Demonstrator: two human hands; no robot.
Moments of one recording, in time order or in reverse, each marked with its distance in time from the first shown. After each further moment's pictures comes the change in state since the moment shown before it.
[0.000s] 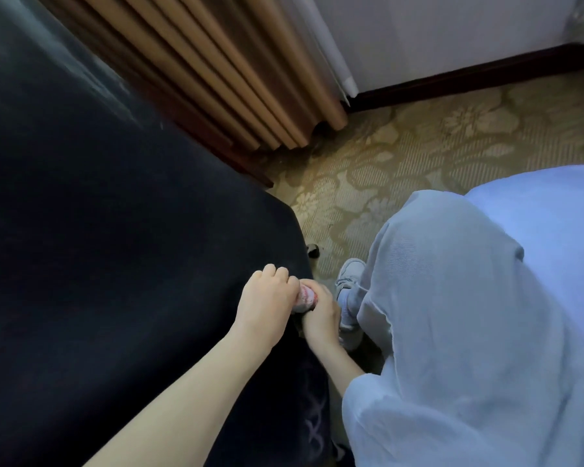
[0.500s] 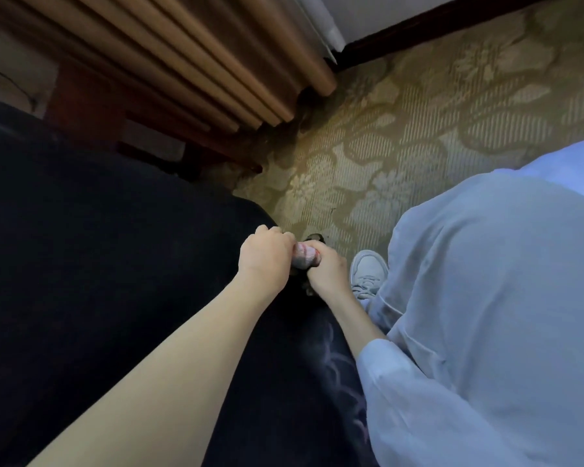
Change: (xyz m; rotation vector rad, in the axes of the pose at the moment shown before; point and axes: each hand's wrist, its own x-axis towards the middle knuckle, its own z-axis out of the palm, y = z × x) left_hand 0.148 -0.045 0.010 -0.026 -0.157 -0.064; right_hand 0.137 -0.008 0.027 -0.236 -0.101 -0.016
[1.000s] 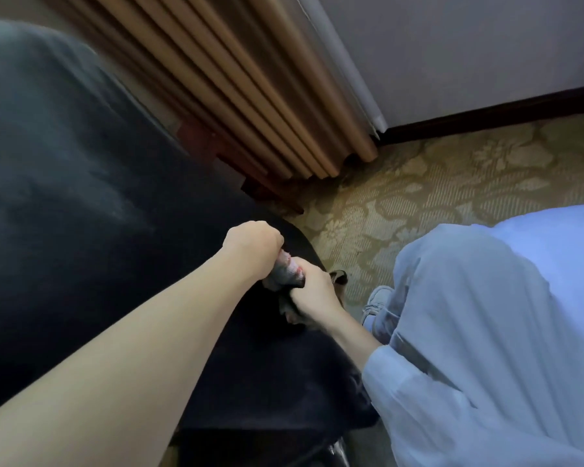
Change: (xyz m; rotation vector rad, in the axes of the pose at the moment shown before) left_hand -0.159 -0.041 -0.113 0.042 -0.171 -0.201; right_hand -0.132 -0.088 -0.013 -0.035 -0.232 -0.314
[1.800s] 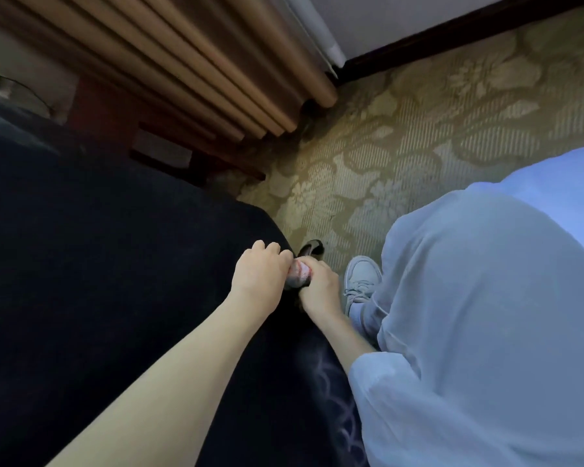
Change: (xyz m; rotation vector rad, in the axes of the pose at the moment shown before) left_hand 0.129 0.075 0.088 0.072 0.224 0.252; right_hand 0.069 0.120 0.000 0.011 0.244 0.278
